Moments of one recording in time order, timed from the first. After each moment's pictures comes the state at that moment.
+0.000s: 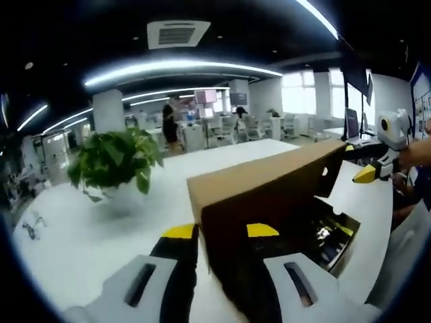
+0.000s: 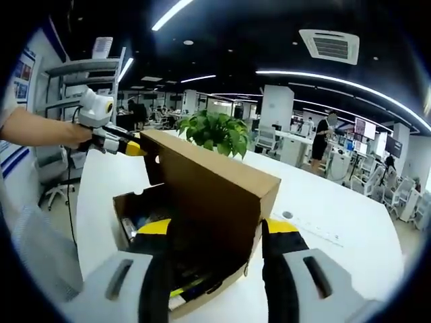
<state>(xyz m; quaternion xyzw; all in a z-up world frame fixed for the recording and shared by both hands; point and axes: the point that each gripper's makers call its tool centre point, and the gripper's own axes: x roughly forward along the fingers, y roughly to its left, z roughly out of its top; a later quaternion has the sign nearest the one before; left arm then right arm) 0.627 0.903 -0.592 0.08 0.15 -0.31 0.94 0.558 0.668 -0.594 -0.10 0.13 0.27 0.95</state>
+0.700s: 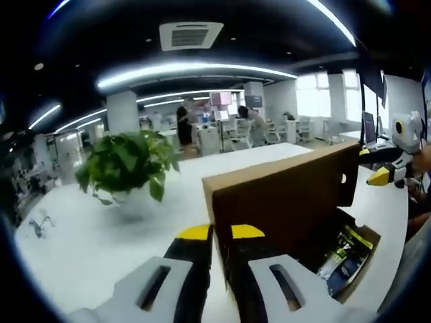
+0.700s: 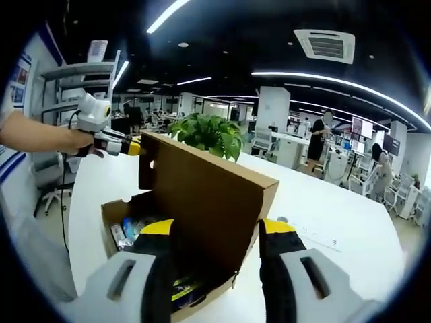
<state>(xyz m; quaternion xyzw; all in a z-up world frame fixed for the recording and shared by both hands) 0.667 0.909 -0.588 0.07 0.14 -0.26 0.95 0.586 0.660 -0.589 -0.09 0.12 0.26 0.95</state>
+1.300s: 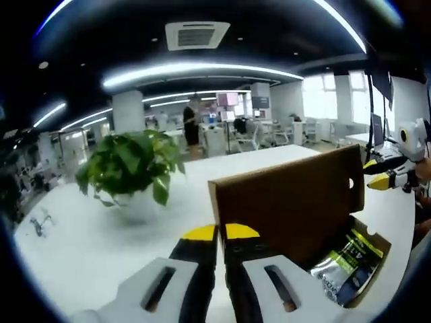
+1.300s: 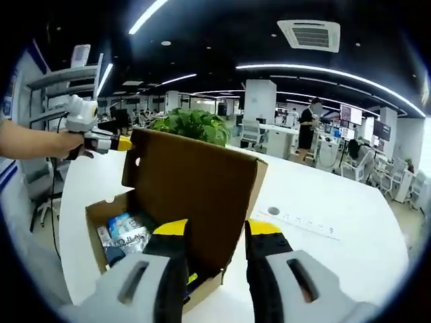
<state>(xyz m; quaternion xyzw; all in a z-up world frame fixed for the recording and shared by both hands) 0.696 0.907 -0.589 0.07 0.14 -0.24 0.96 0.605 0.637 -0.617 -0.07 0.15 0.22 0.96</state>
